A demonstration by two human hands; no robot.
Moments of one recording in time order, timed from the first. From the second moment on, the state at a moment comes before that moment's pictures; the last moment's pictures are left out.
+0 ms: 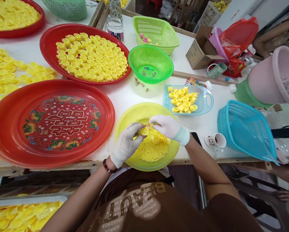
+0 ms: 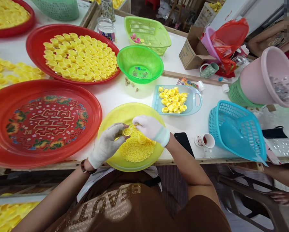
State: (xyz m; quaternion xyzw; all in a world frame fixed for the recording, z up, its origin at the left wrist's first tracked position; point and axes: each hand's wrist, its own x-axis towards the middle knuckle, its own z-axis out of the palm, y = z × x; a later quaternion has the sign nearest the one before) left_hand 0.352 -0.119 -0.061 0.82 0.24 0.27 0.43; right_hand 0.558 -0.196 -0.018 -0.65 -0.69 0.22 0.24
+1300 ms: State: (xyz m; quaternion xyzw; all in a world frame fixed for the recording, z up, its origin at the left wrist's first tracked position) left_hand 0.321 -0.113 -0.051 0.84 0.29 0.29 0.36; right_hand 0.537 -0.194 -0.008 -0.62 -0.67 0.25 0.34
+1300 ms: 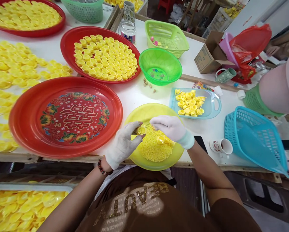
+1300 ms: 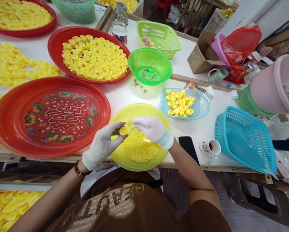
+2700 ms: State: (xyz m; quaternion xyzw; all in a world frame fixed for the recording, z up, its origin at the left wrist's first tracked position) left_hand 0.311 -0.122 -0.049 0.78 0.36 0.30 0.41; right_hand 0.538 -0.150 -0.067 -0.63 -0.71 0.31 -0.08
